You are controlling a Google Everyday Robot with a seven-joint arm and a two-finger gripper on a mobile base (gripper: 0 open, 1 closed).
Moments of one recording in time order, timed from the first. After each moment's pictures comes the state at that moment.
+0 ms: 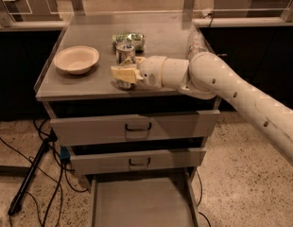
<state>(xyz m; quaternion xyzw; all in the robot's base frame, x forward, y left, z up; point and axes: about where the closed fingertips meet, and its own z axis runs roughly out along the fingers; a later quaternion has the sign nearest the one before) 0.659 0.066 0.864 -0.39 0.65 0.37 0.54</state>
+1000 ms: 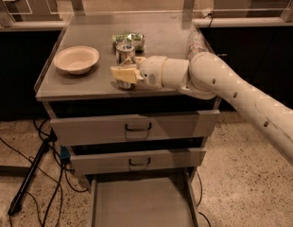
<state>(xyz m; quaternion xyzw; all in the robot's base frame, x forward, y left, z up) 0.659 0.066 0.864 -0.39 0.65 0.37 0.54</state>
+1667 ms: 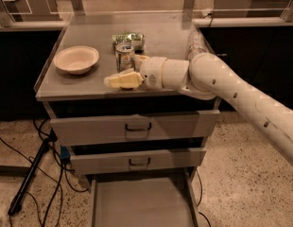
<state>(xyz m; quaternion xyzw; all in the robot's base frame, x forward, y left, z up) 0.659 0.066 0.864 -0.39 0.65 0.37 0.54</state>
